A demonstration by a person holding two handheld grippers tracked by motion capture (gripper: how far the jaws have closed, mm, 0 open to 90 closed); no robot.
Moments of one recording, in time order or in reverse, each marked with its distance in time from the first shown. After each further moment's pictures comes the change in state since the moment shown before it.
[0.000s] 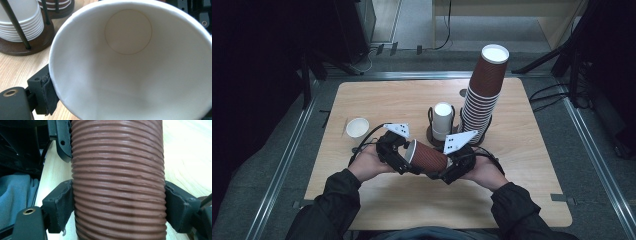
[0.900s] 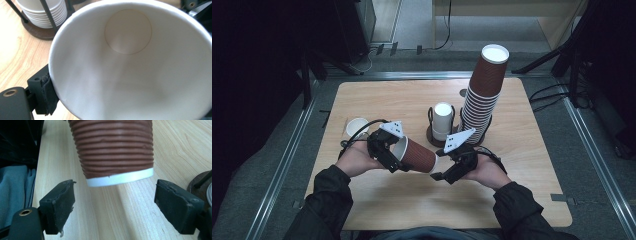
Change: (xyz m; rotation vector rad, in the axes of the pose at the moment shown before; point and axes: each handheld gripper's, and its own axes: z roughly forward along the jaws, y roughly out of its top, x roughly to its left) left arm -0.002 0.002 -0.021 0.151 0.158 0.098; right arm -0.008 -0.008 0.001 0.107 -0.006 0.074
